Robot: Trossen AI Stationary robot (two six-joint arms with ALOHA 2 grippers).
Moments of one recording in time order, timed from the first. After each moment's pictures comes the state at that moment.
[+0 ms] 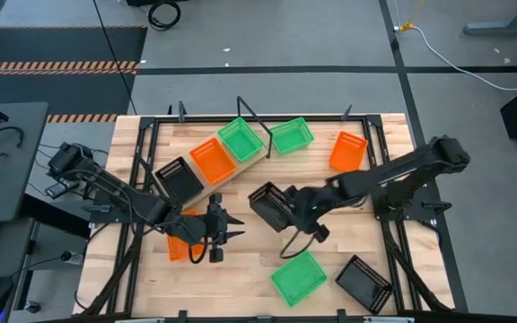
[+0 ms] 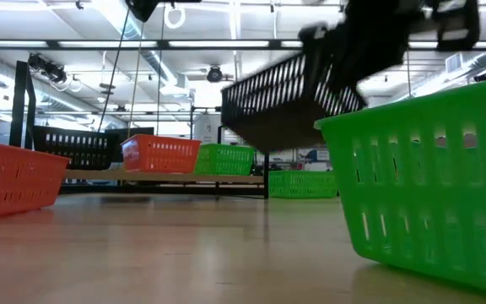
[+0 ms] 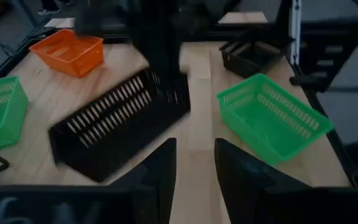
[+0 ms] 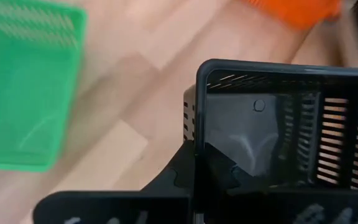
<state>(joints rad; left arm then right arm) -0.50 1.37 0.96 -0.10 -0.52 -0.25 0.23 1.46 0.98 -0.40 -0.06 -0.47</state>
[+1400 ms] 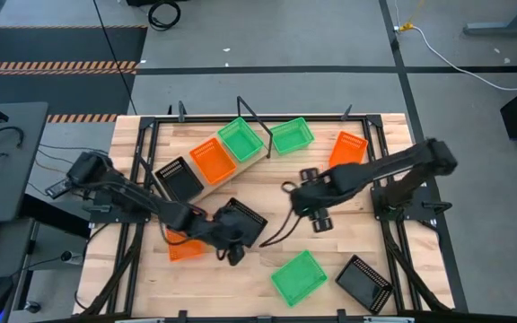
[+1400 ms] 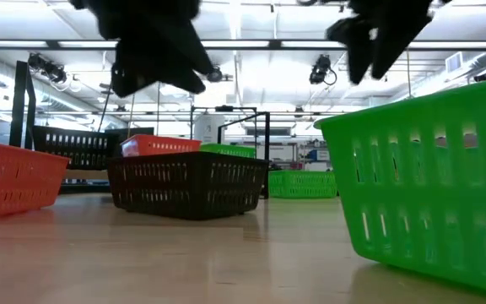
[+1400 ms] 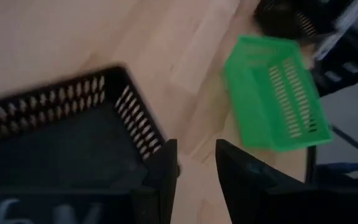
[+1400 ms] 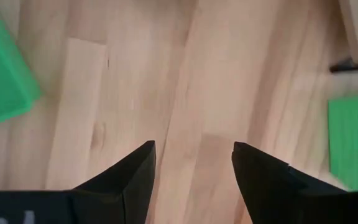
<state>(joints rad) -0.43 1.60 1.01 -0.17 -0.30 -0.87 0.25 1.57 1.39 -1.17 0.19 0.03</state>
